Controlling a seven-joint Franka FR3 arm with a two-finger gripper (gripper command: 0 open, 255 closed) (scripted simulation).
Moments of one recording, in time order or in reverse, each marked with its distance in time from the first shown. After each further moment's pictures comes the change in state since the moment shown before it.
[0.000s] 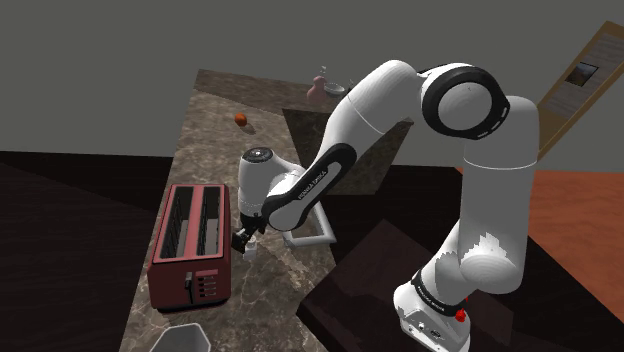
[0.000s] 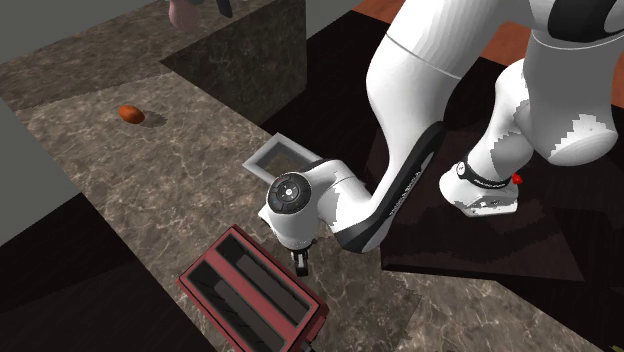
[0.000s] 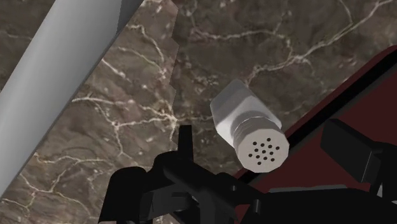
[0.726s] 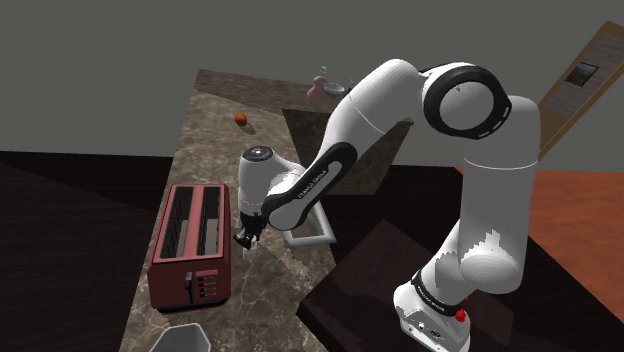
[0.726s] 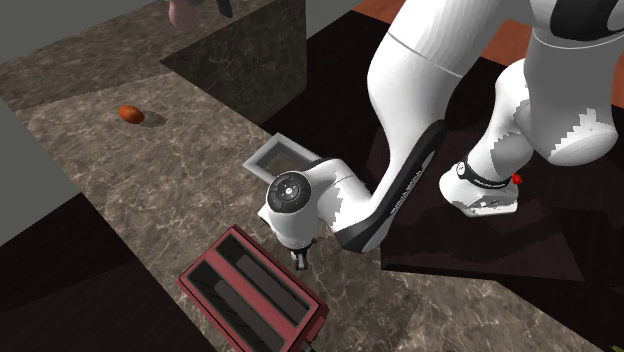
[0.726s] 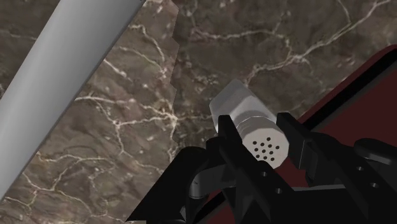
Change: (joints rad) arm -0.003 -0.007 0.003 -0.002 0.003 -0.005 -0.003
